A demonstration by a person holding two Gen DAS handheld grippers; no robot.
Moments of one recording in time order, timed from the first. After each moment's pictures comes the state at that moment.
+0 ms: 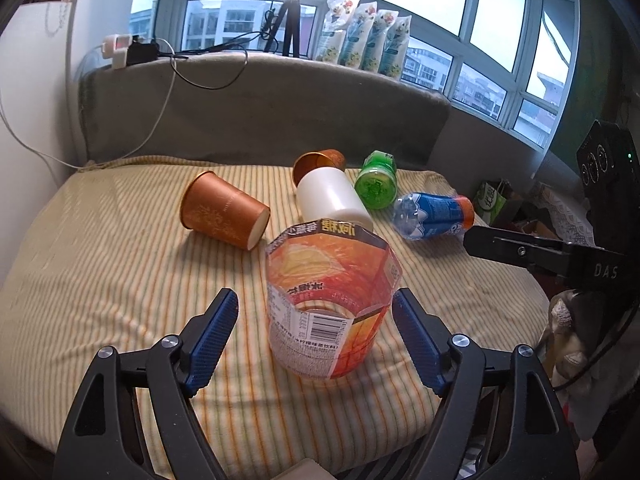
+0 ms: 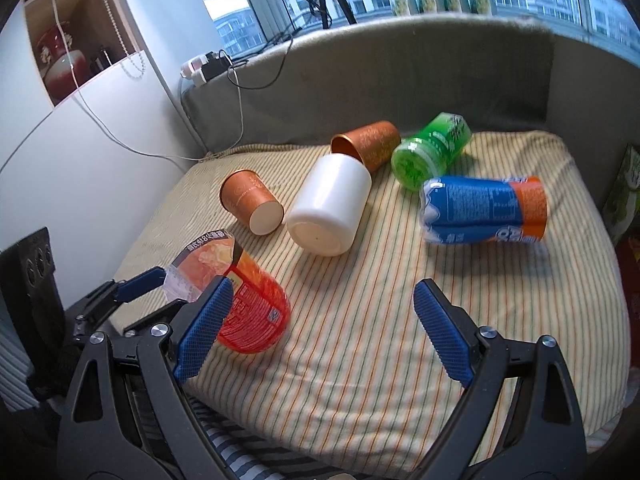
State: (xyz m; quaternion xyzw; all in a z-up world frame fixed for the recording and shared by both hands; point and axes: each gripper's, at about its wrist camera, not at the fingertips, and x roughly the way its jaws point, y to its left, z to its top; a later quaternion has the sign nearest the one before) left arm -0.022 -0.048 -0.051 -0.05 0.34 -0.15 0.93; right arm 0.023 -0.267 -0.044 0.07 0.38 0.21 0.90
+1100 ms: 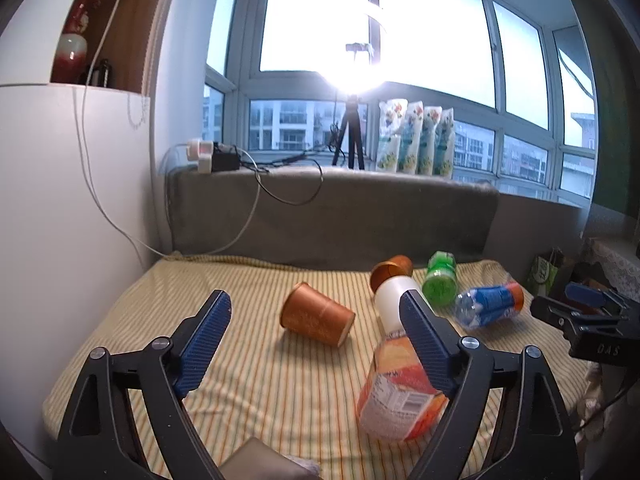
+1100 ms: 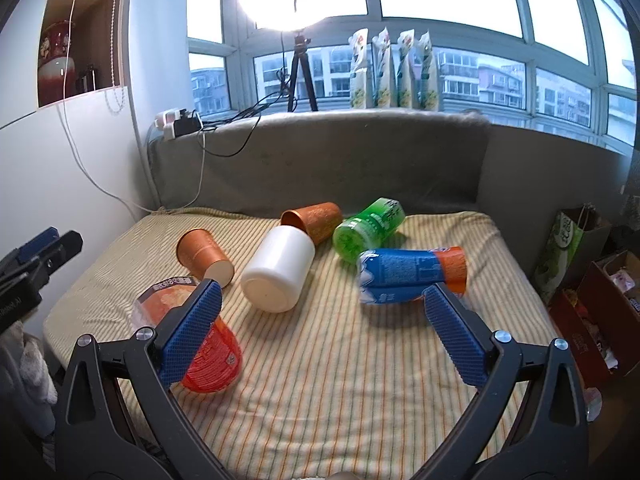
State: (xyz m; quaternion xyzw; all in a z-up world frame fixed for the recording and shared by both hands) left arm -0.050 -0.016 -0.007 -0.02 0.16 -0.02 0.99; right arm -0.027 -0.267 -0.022 0.01 0.23 0.09 0.97
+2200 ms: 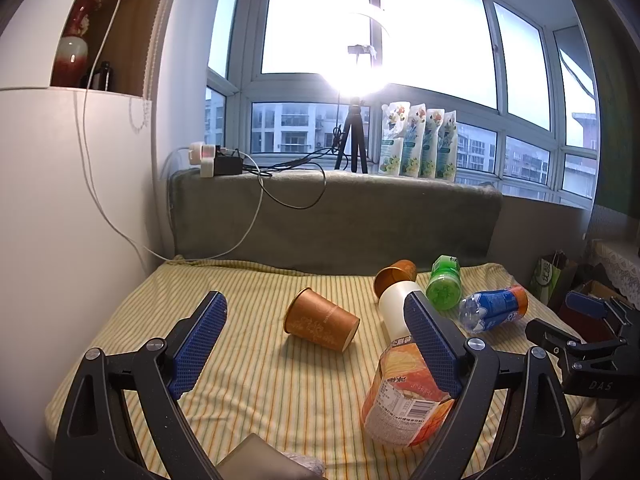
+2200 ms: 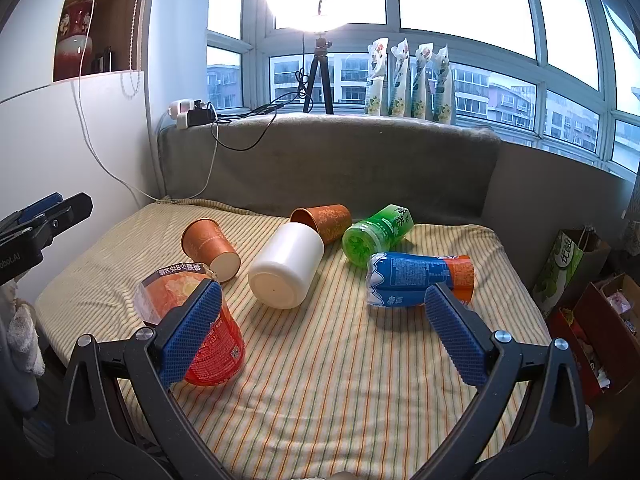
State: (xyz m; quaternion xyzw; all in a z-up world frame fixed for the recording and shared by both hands) left arm -0.048 -0.015 -0.005 -0.02 0.16 -0.01 0.99; right arm -0.036 -0.251 -0.026 -0.02 0.22 0.10 0.97
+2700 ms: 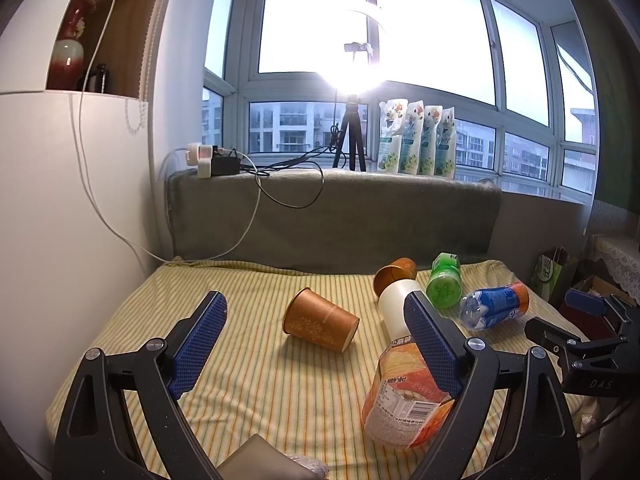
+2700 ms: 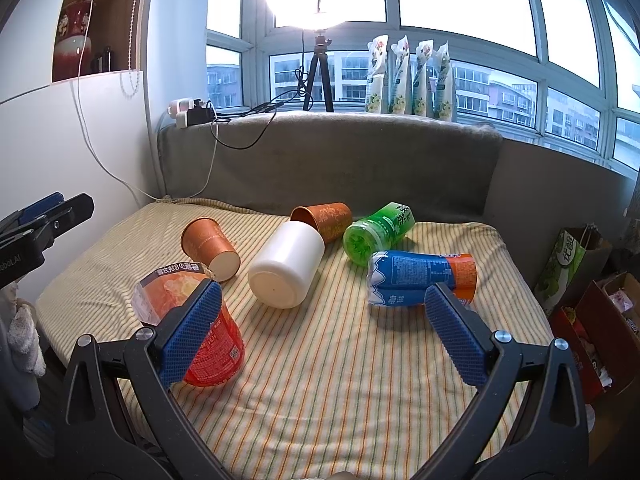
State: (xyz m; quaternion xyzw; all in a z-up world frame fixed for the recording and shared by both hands) left arm -0.046 -0.015 -0.007 -0.01 0.16 -0.02 0.99; right arm -0.035 -0.251 -0.026 -0.03 0.22 0.10 0.97
